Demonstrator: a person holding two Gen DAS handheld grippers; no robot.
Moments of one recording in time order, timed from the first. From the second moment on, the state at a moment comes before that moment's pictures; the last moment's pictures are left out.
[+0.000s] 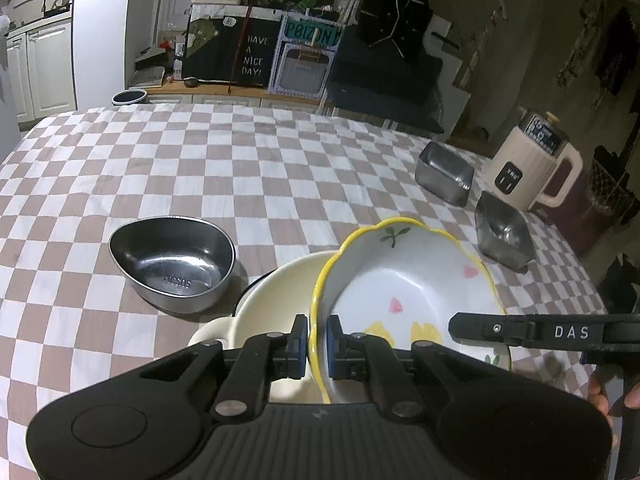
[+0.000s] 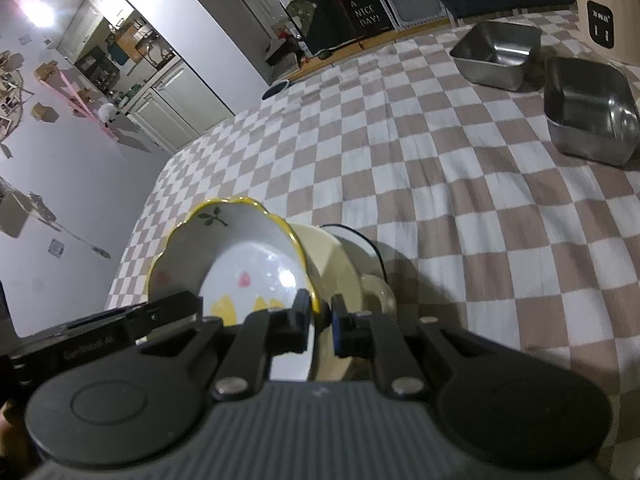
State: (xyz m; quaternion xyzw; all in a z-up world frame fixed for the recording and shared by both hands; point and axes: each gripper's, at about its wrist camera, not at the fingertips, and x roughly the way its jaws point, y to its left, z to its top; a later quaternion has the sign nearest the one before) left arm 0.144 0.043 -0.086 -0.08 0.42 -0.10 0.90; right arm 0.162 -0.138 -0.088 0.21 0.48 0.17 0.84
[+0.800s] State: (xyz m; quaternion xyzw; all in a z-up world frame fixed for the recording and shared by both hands) left arm 0.154 0.057 -0.113 -0.10 0.45 -0.10 0.88; right arm 0.165 -0.115 -0.101 0.19 0.51 0.14 0.82
